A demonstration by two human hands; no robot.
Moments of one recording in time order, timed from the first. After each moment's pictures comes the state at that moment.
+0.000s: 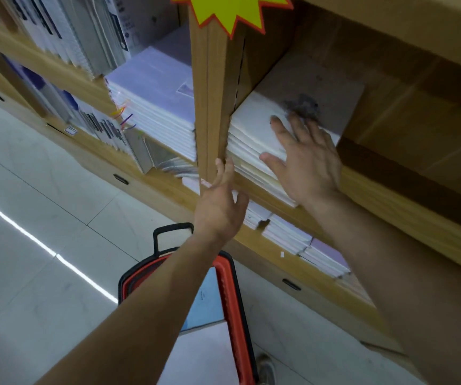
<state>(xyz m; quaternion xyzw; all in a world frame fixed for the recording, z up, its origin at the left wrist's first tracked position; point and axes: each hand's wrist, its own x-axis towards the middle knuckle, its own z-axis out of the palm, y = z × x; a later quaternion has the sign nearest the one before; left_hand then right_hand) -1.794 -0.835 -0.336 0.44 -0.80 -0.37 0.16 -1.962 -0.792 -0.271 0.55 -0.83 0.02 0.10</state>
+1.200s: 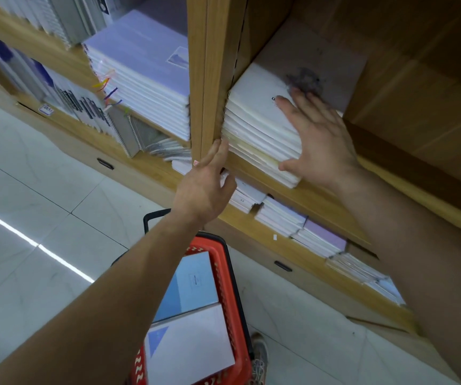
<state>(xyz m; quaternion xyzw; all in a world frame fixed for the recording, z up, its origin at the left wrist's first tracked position) -1.771 -0.856 -0.341 0.37 -0.86 -0.32 0.14 -1.982 -0.777 -0.264 0.60 -0.80 -0.01 0.04</state>
